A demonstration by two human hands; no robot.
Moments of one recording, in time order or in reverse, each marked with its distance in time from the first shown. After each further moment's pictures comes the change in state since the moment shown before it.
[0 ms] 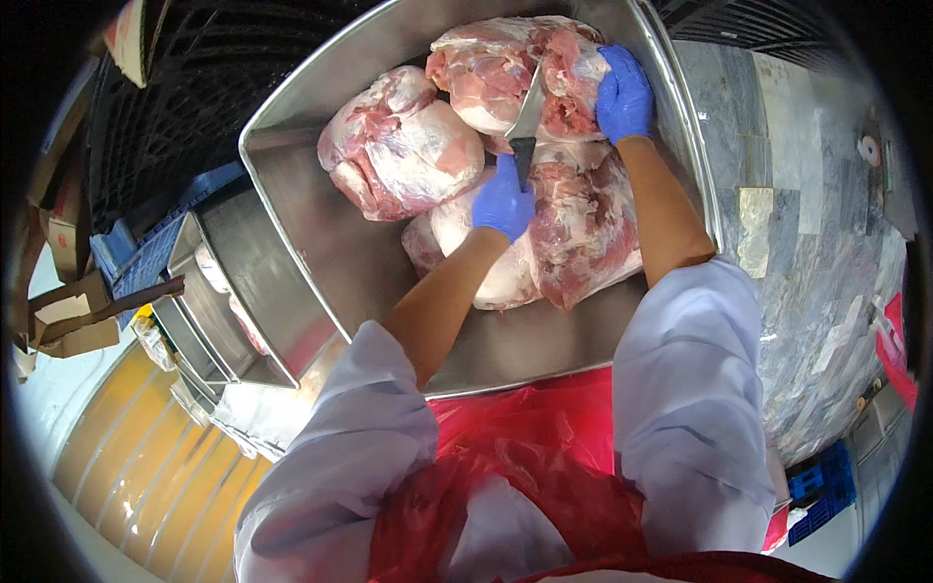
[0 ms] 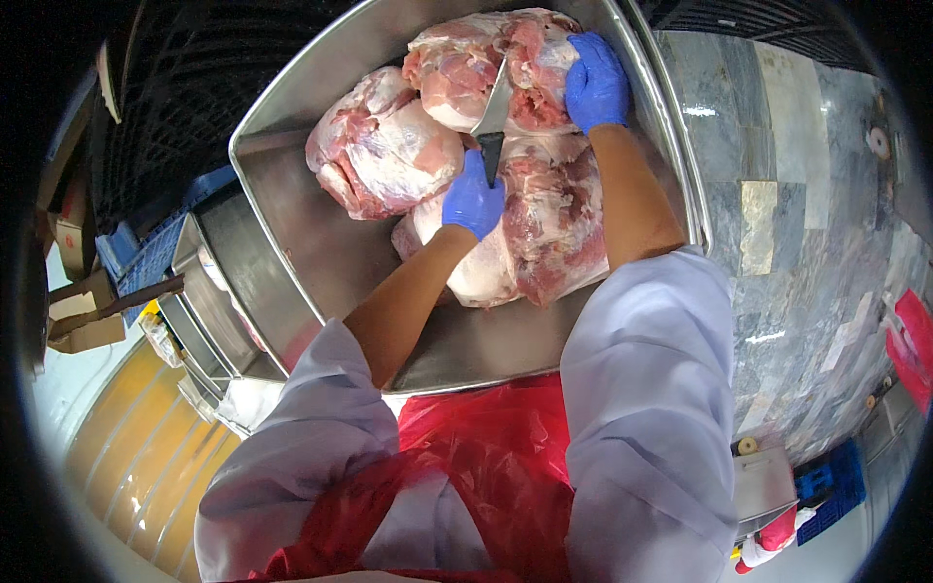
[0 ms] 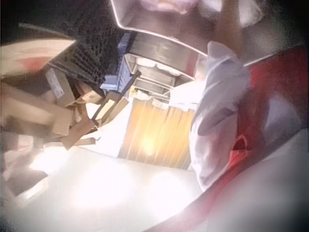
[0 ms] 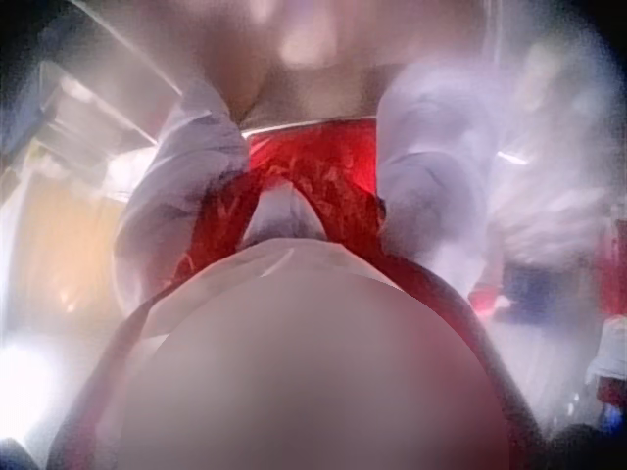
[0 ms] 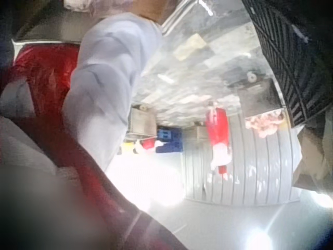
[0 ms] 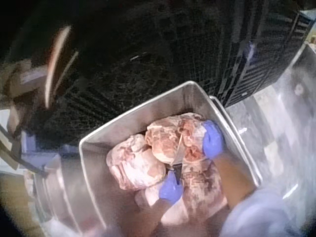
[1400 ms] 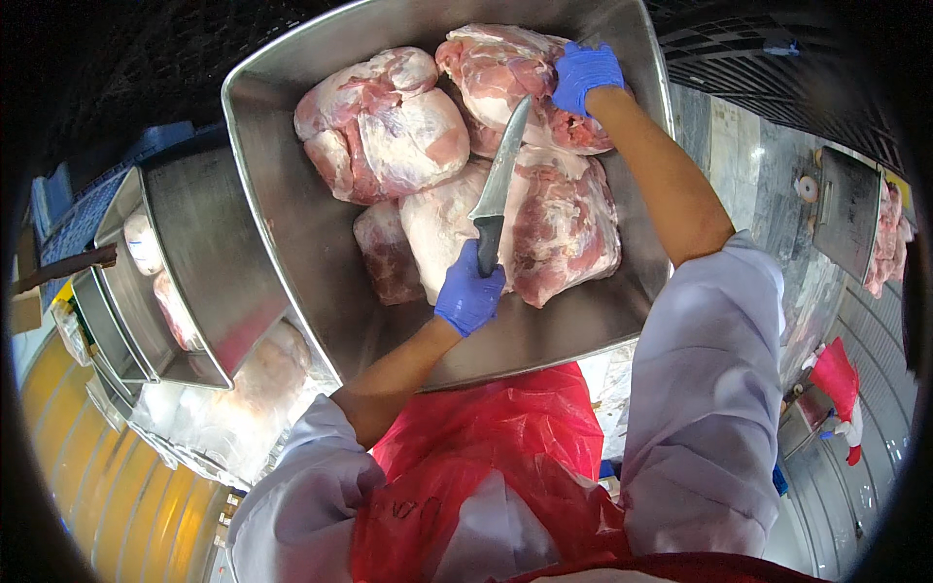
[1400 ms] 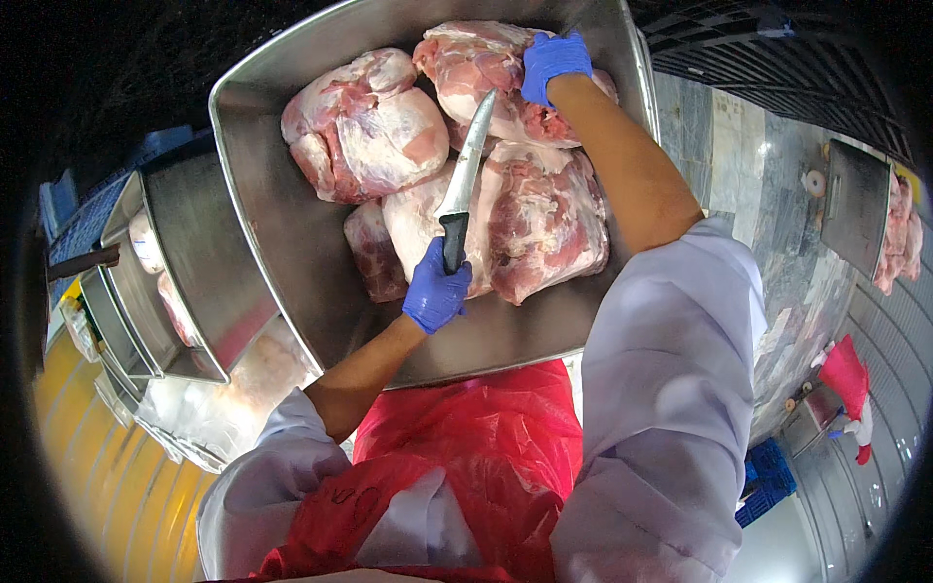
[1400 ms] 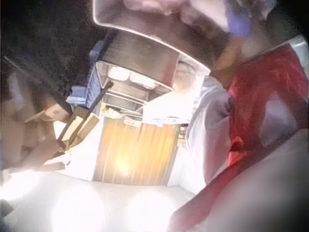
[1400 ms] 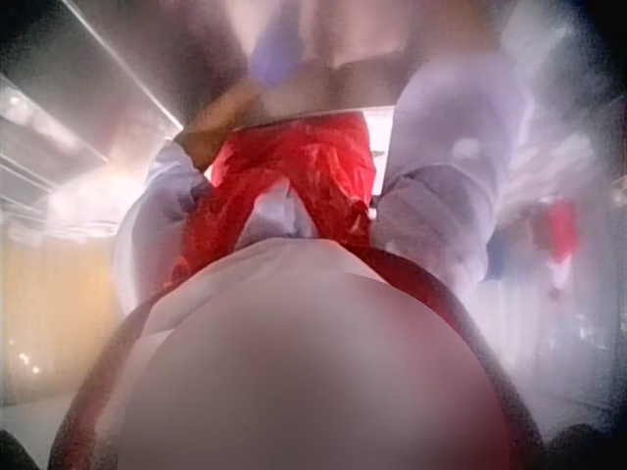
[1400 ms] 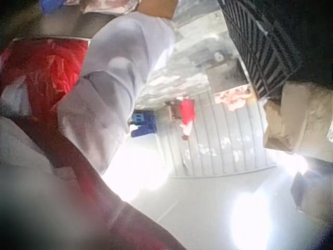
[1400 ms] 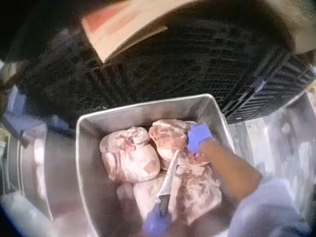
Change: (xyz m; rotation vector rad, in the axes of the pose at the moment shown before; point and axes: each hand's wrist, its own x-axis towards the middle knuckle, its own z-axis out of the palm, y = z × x) left_hand -0.129 -0.040 -0.023 -0.795 -0.143 -0.242; right_hand 0.103 -0.133 0.031 -1.061 -1.247 -0.187
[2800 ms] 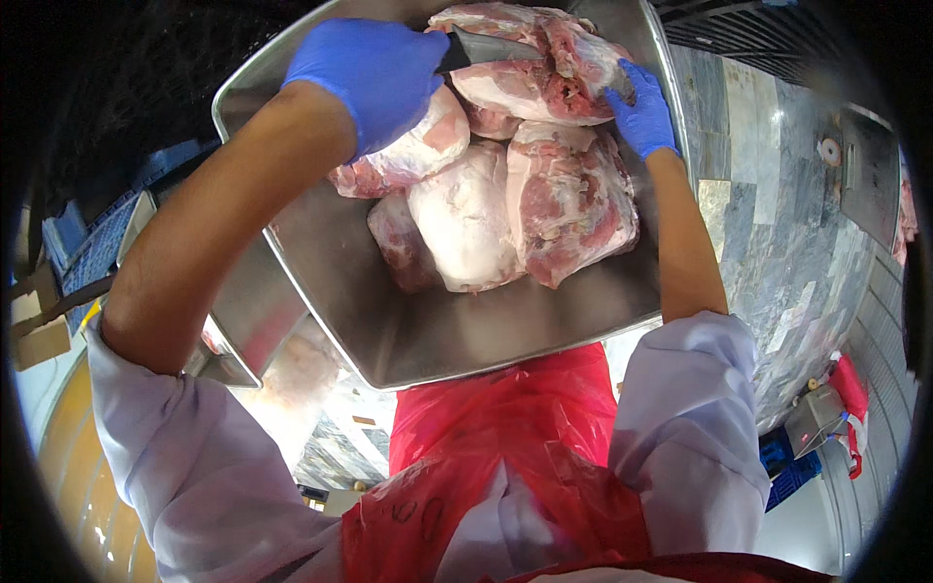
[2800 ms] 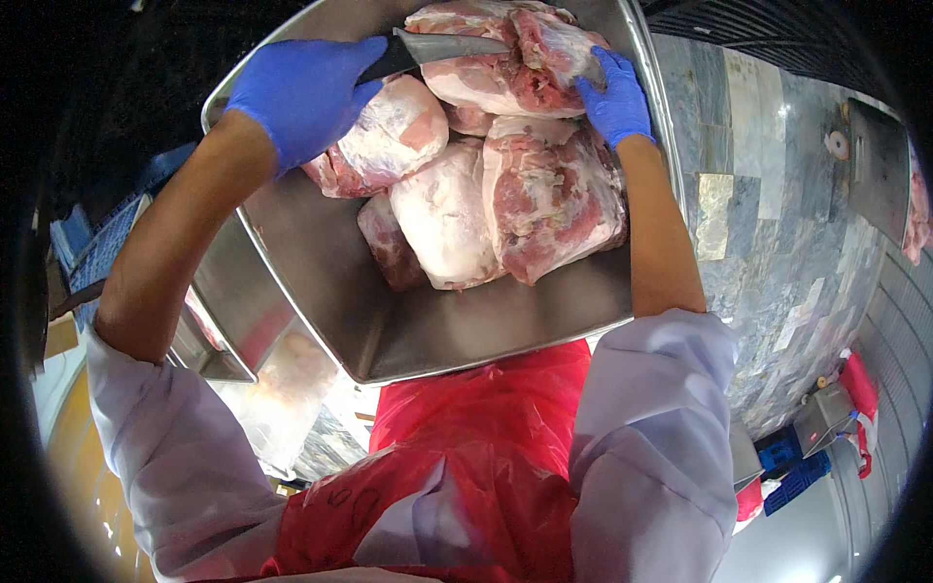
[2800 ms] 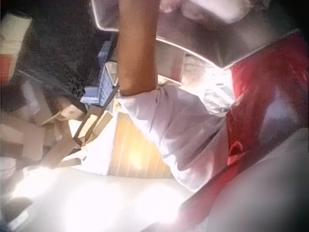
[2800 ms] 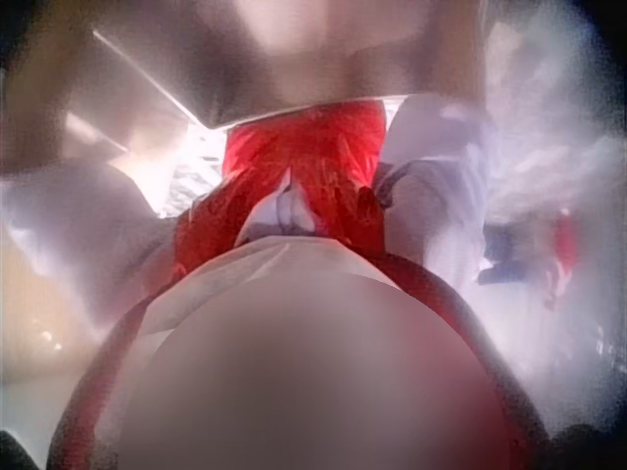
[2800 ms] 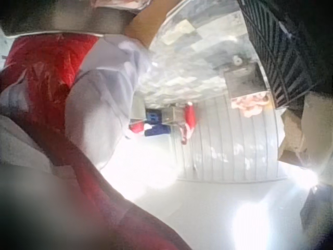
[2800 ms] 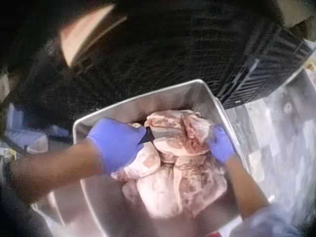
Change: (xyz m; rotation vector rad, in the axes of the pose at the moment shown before) left_hand 0.064 0.262 -0.087 1.815 -0.016 0.844; right_hand -0.078 0.033 0.139 0.988 0.693 0.273
